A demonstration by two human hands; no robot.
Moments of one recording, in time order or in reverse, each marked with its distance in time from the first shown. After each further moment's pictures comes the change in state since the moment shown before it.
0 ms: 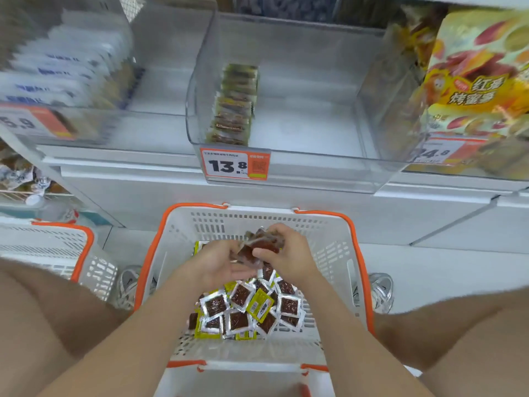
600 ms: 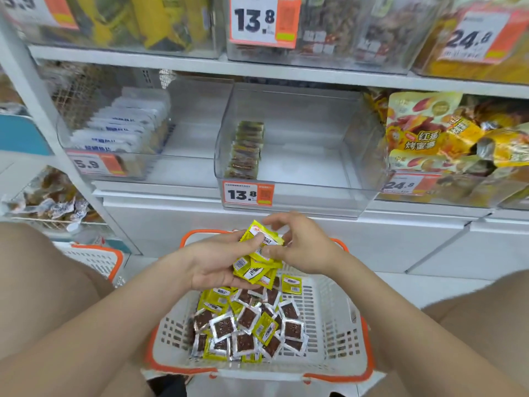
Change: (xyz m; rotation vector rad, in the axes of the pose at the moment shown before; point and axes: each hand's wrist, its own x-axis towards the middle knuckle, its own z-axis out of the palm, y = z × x) left_hand -0.150 0.052 0.033 0.357 -0.324 0.213; right_hand -0.039 -0.144 -0.081 -0.225 -0.149 -0.235
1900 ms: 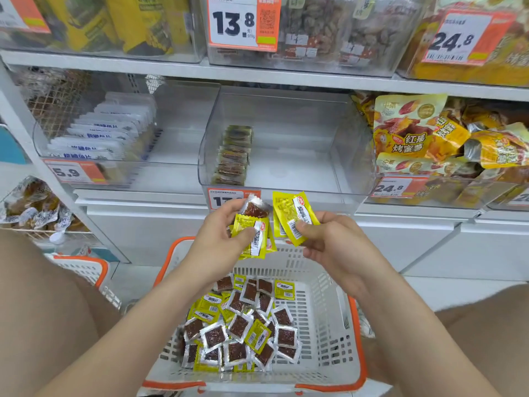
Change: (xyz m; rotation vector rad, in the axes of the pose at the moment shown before) left_hand 0.015 0.013 0.029 0.329 0.472 0.627; right_hand -0.042 -0.024 -0.048 0.899 0.261 0.434
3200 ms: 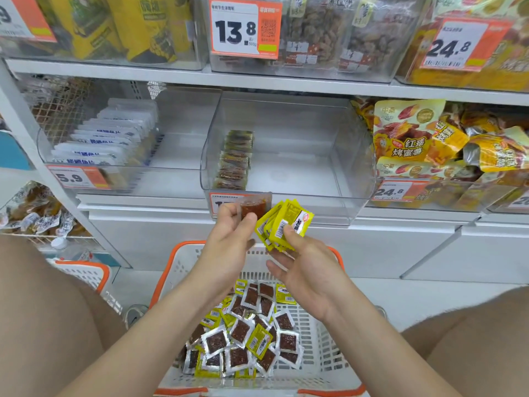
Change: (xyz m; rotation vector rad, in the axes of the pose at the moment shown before) left_hand -0.005 0.009 0.018 -0.401 0.039 -0.052; right_hand -0.002 0.033 0.042 0.402 -0.022 0.130
